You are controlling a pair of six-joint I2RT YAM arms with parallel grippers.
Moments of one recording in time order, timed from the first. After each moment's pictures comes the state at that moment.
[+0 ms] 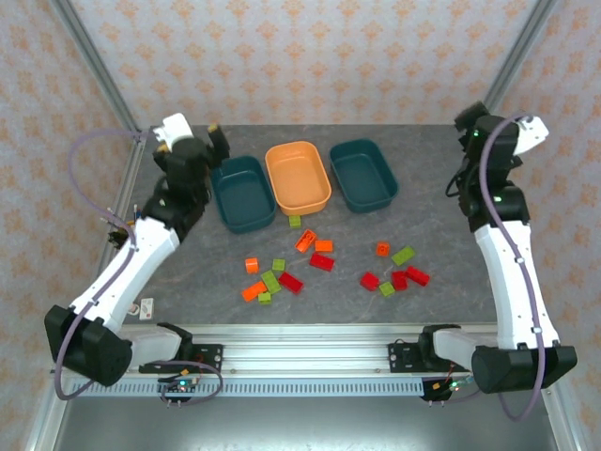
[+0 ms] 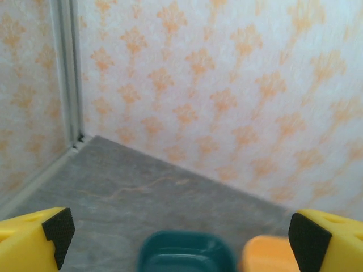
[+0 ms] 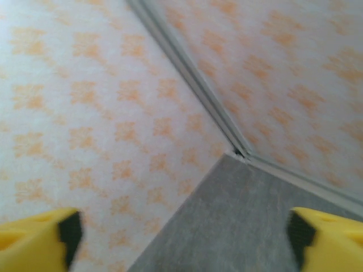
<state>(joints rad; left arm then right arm) -0.28 1.27 1.26 -0.25 -0.59 -0.44 0.04 1.16 1.41 -0.55 0.54 0.78</state>
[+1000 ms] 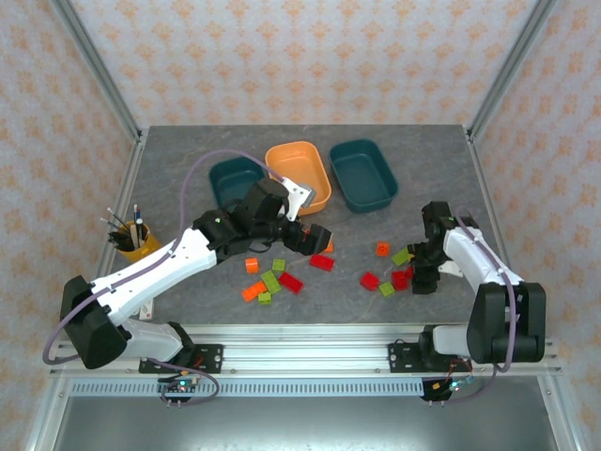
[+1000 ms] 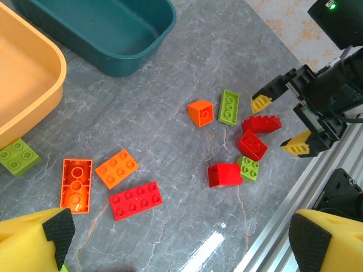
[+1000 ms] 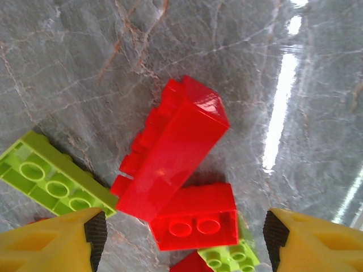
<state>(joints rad) -0.76 1.33 1.18 -0.54 0.16 -0.33 -0.01 1.32 0.78 -0.99 -0.13 1.60</state>
